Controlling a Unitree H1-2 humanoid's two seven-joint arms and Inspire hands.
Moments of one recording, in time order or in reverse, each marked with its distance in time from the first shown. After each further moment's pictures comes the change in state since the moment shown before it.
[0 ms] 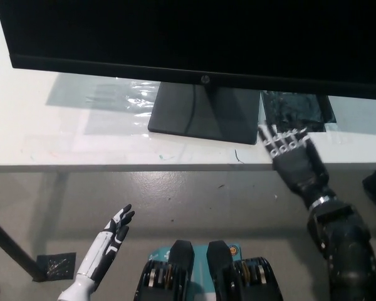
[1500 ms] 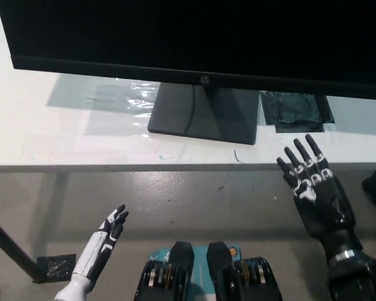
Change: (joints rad) left_arm 0.003 -0.004 0.028 0.002 0.001 0.037 0.000; right_arm 0.377 -0.053 0.355 -0.532 -0.278 -0.264 -0.029
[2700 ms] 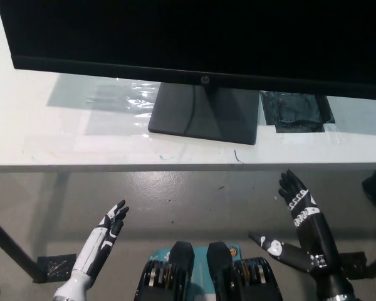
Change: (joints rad) left_arm -0.004 0.001 0.001 -0.020 0.000 -0.001 0.000; right_arm 0.179 -0.032 0.170 0.016 -0.687 -0.458 -0.023
